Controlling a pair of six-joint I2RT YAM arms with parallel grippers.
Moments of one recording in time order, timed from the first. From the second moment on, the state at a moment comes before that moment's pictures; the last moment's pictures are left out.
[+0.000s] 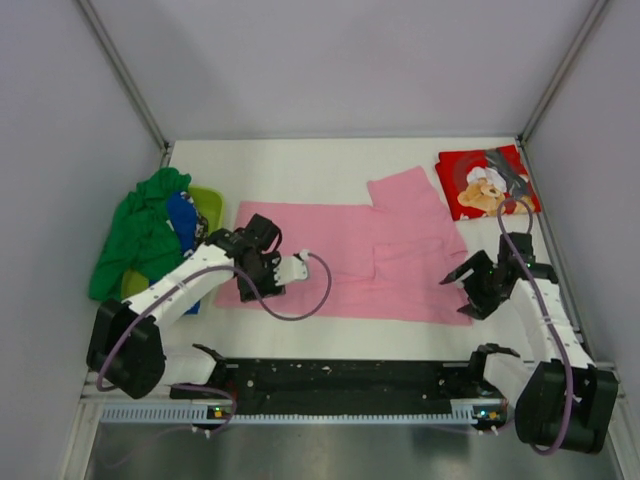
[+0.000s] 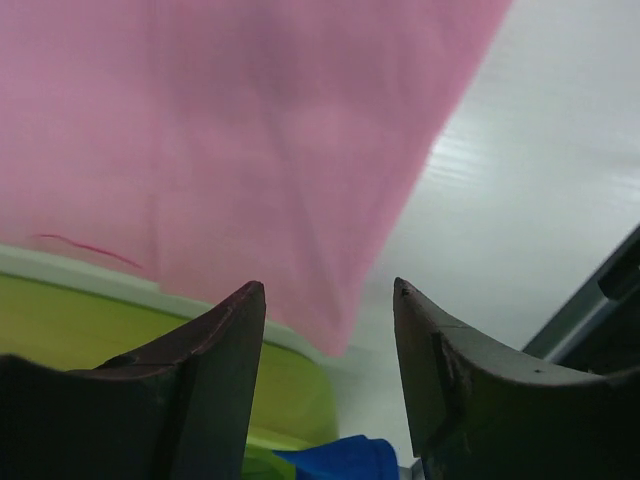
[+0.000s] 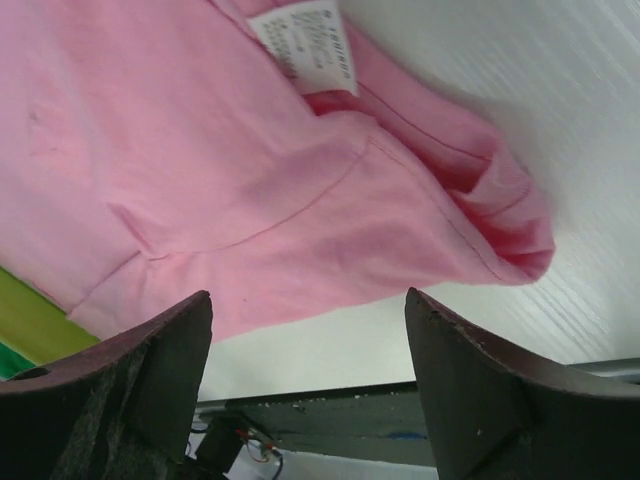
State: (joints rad) left arm -0.53 1.32 0.99 -0.96 0.05 0.85; right arm -0.16 1.00 0.63 -0.82 -0.29 0.81
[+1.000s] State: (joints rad) left arm -0.38 1.30 0.65 -0.68 0.05 0.81; right arm -0.24 1.17 0.53 -0.89 -0.08 0.94
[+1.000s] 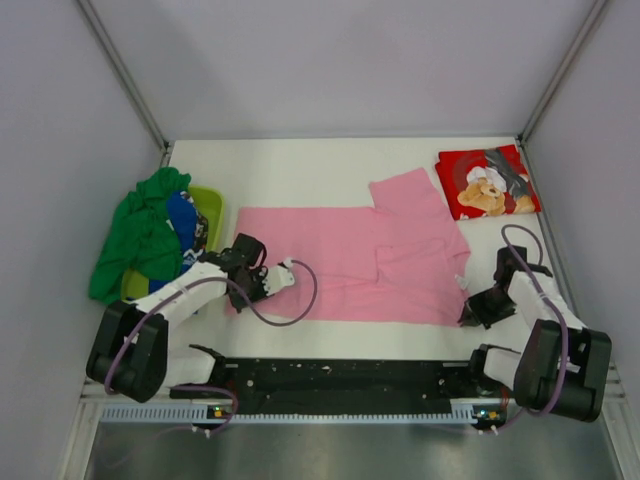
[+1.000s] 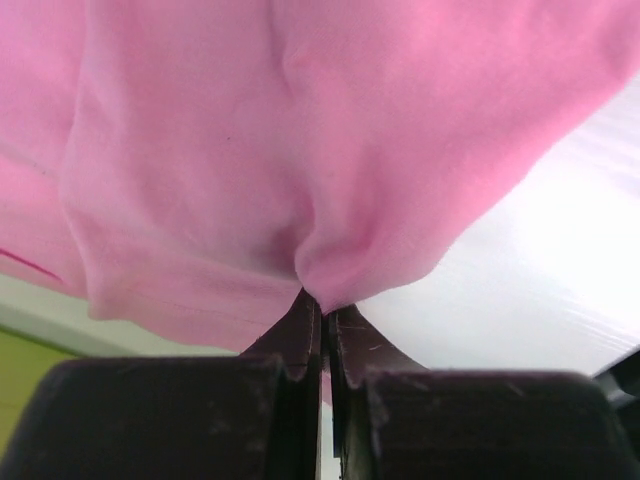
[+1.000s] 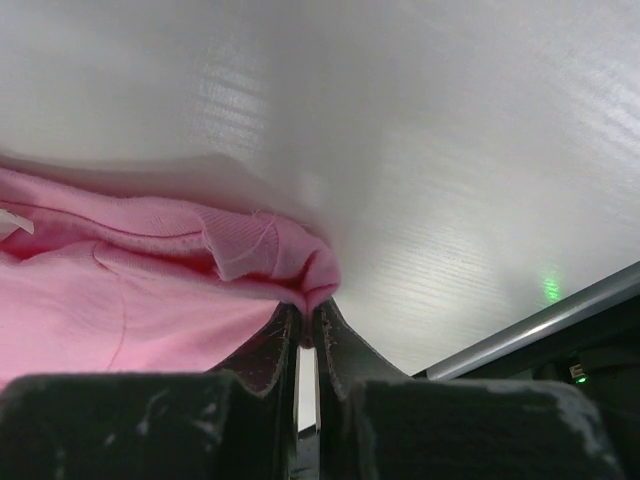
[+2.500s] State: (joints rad) left arm -0.14 1.71 1.39 -0.93 0.01 0.68; right arm -0.26 0.78 1.05 -1.12 0.00 0.94
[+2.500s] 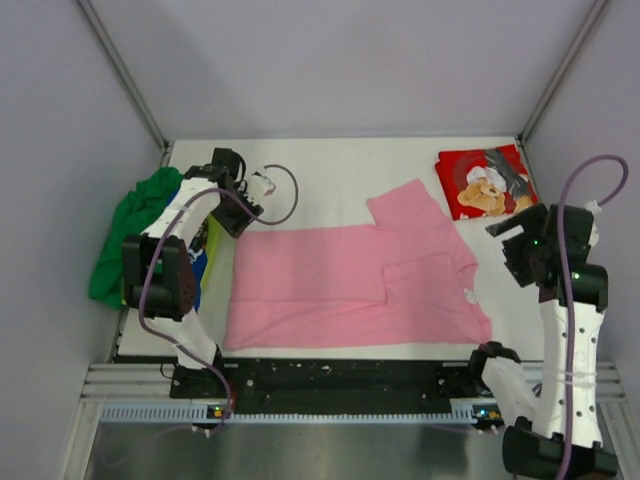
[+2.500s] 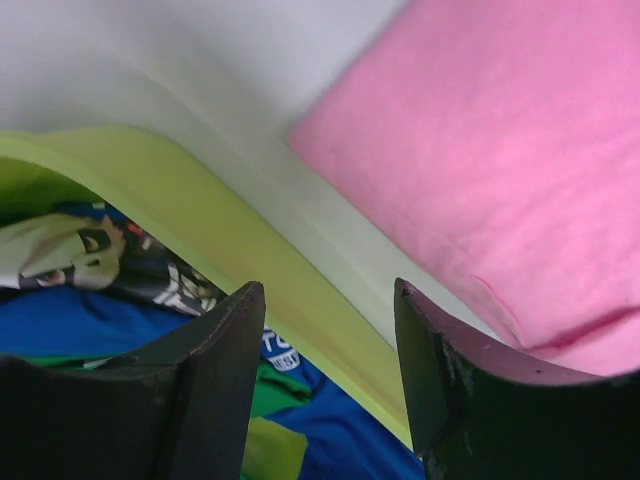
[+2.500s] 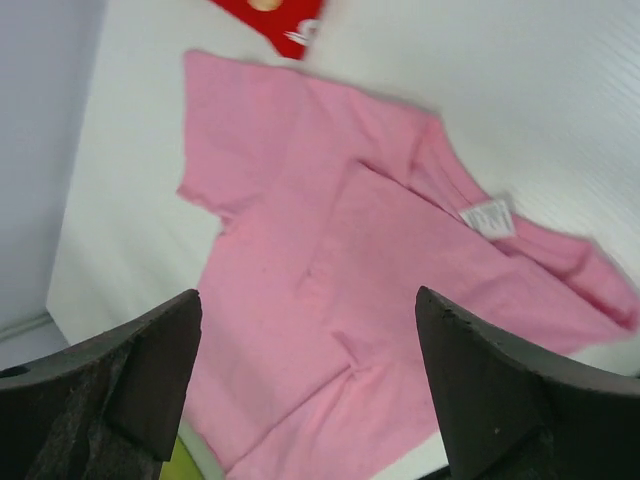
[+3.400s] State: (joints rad) left arm -0.10 2.08 1.75 -1.09 0.15 0.88; right arm 0.15 2.43 2.14 -0.76 0.03 0.14
